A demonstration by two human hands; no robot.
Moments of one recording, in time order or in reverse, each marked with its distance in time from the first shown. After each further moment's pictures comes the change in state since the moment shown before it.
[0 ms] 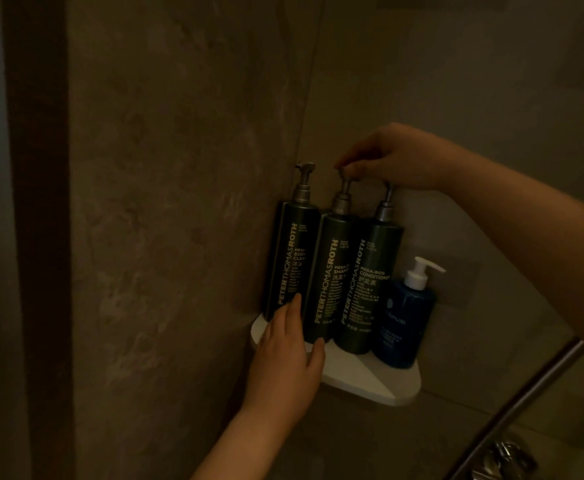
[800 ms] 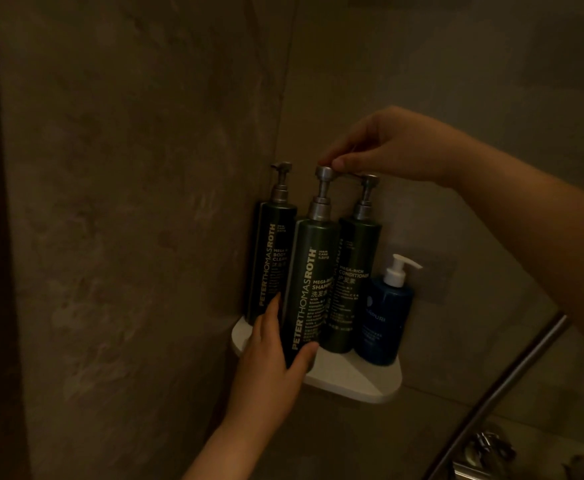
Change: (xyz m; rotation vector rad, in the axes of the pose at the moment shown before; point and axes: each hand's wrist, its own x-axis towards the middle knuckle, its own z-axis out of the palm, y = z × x) left_hand -0.002 0.009 -0.003 -0.245 -0.022 -0.090; right_hand -0.027 -0.004 -0.019 0.160 0.000 -0.048
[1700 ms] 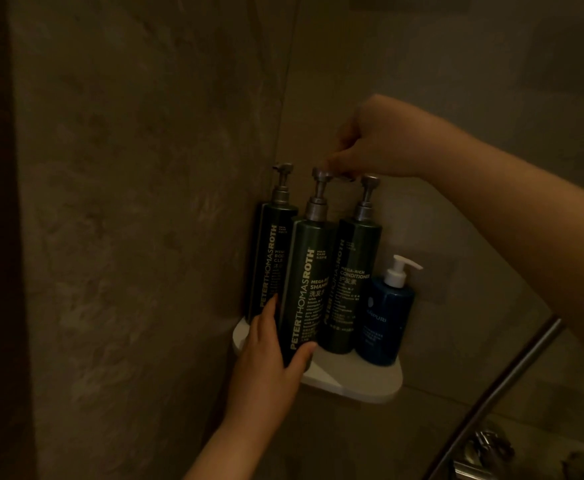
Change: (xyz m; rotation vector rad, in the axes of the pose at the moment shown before) left_hand 0.000 -0.003 -0.002 0.024 0.027 -0.009; right_hand 0.012 -0.025 0.004 -0.217 0.080 0.150
